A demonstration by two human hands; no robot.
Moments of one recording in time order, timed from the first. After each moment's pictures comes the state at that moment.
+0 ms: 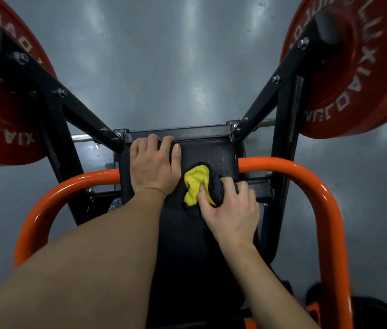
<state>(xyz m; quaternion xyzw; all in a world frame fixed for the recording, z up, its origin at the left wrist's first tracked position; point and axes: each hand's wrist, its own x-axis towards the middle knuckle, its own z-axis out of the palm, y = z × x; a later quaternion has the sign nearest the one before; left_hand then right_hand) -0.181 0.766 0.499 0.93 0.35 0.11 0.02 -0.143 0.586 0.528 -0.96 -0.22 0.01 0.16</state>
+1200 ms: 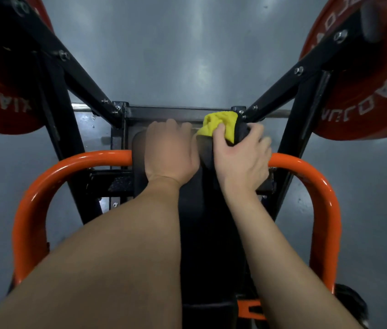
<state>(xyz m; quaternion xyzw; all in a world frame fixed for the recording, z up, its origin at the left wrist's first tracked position) -0.180 0.769 0.503 0.93 0.36 0.08 0.05 -0.095 0.684 0.562 -0.98 -0.05 0.07 0.19</state>
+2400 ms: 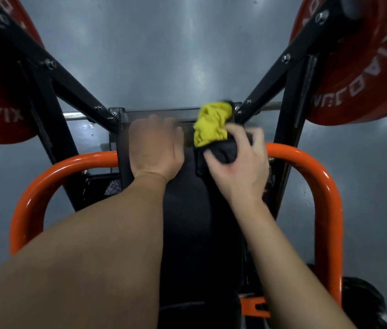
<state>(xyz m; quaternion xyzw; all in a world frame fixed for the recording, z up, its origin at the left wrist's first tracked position) -0.176 0.767 0.499 0.93 0.36 0.09 0.01 -0.093 0.620 0.557 -0.91 -0.23 0.07 0.33</state>
